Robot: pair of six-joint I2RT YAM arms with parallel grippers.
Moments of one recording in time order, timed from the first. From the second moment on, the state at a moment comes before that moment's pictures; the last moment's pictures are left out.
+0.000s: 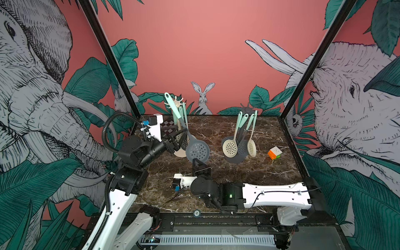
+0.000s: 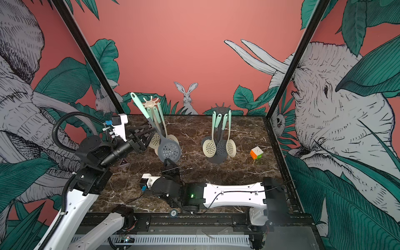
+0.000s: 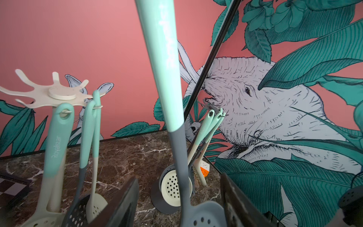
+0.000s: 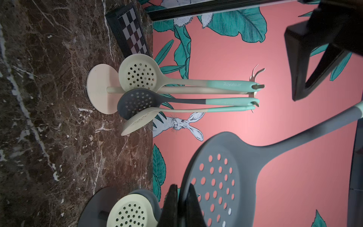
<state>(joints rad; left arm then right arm) -0.33 0.79 1.03 -0.14 0.49 -0.43 1.50 1.56 1.28 -0.11 1.05 -1.12</state>
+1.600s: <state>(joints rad) -0.33 0.88 0.96 0.12 0.60 -0.55 1.31 1.23 1.24 -0.11 0.26 -0.22</state>
